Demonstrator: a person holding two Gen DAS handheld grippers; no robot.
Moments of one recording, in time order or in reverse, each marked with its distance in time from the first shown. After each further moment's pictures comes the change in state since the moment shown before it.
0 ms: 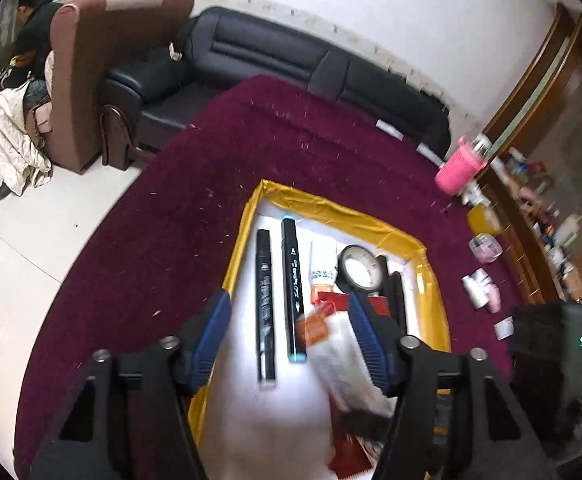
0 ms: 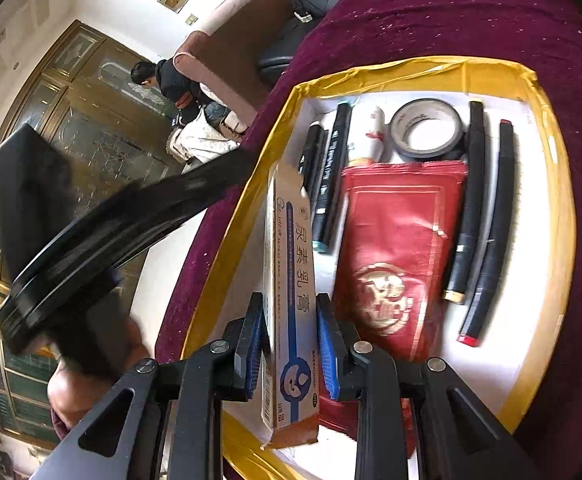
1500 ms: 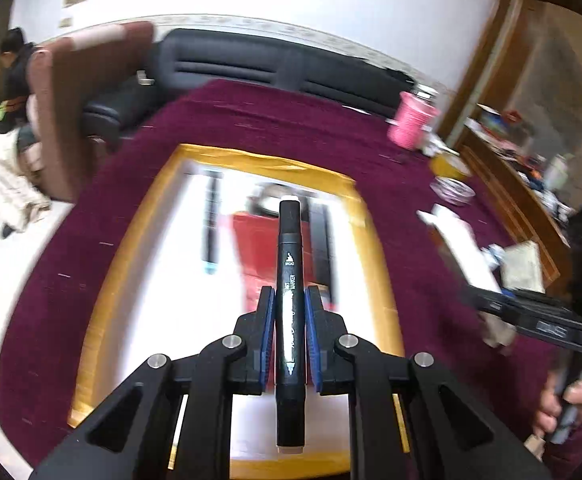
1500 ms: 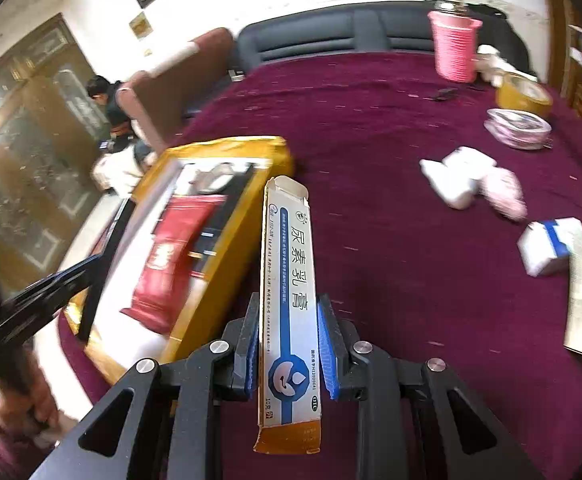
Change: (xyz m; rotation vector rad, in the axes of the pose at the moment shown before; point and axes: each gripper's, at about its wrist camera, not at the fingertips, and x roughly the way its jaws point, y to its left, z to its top) left arm -0.016 -0.086 -0.075 0.174 -0.016 0.066; right arm -0.156 -0.068 -0.055 -0.113 -0.214 -0.350
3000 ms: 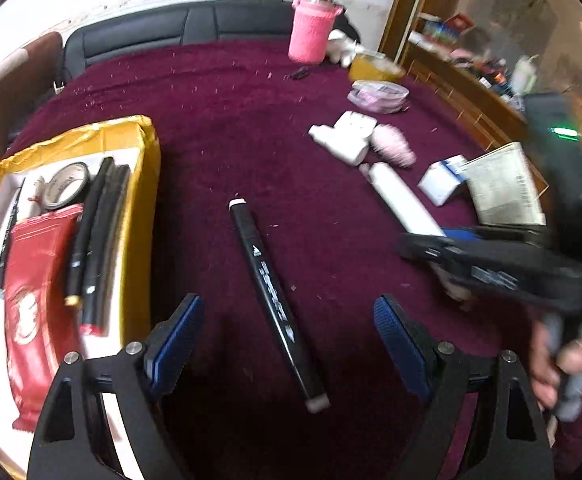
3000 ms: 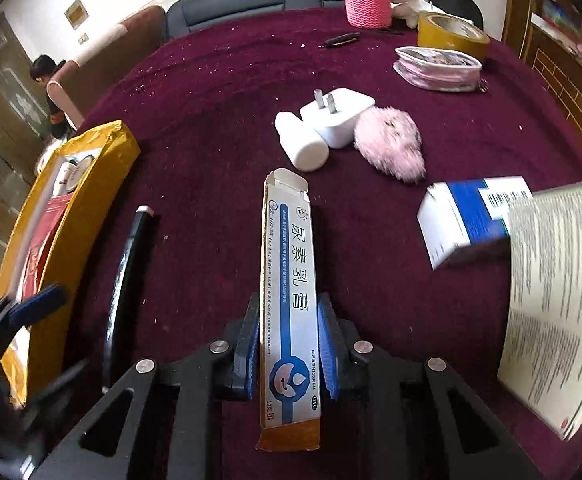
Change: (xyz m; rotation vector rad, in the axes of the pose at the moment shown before) left arm 0.119 -0.176 -0.029 0.255 0.190 -0.092; right arm 0.014 -0.137 -0.012 0.099 0.105 -0.218
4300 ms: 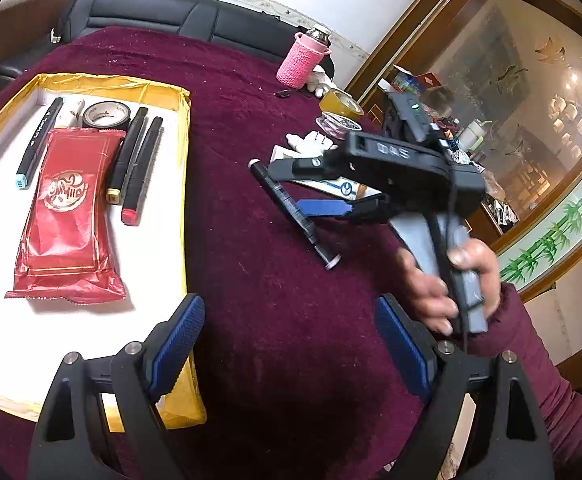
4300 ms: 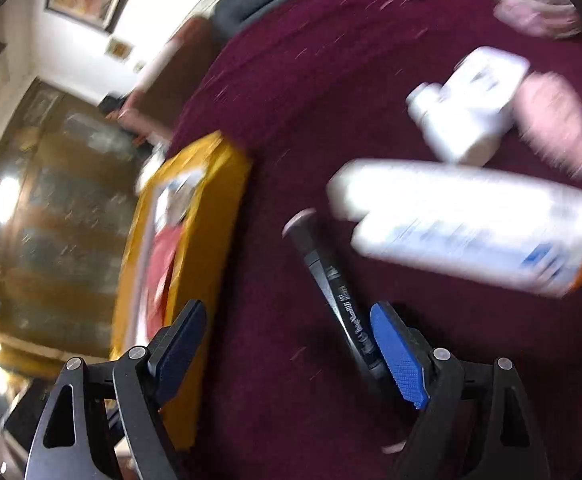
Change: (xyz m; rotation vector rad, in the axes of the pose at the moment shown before) left arm -0.090 0.043 -0.066 -0.183 -0.087 -0.310; right arm 0.041 0.044 0.034 0.092 0.132 0.514
